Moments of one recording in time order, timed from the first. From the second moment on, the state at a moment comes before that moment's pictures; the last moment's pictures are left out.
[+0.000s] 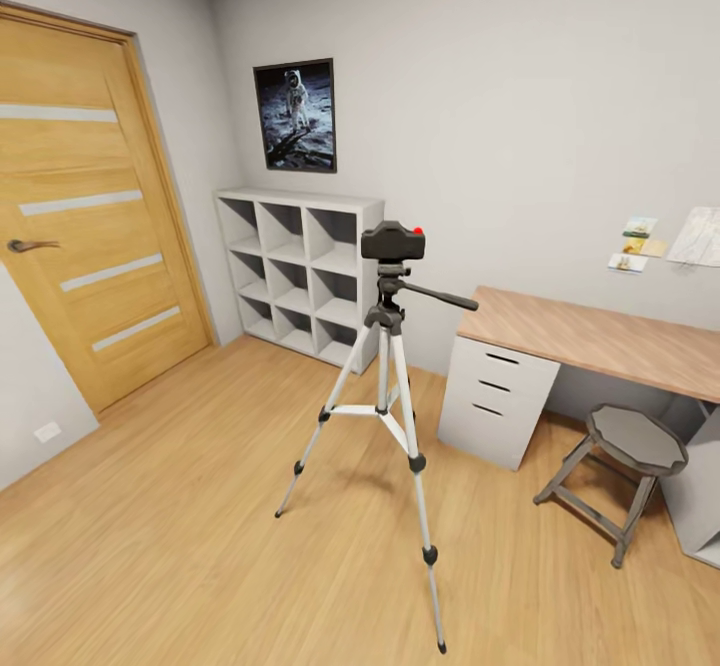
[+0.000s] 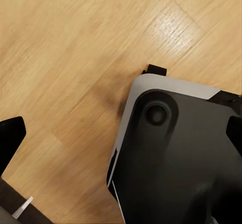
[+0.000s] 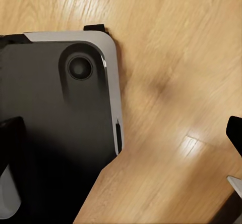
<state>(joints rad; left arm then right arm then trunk) -0.24 0.03 -0.86 -0.01 1.10 -0.07 0.16 -0.17 -0.15 -0.11 0.03 0.02 -0.07 0.12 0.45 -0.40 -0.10</state>
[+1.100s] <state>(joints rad) -0.24 0.03 -0.86 -0.01 1.10 -0.07 0.16 -0.17 -0.15 -0.11 0.03 0.02 -0.07 0.12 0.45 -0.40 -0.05</state>
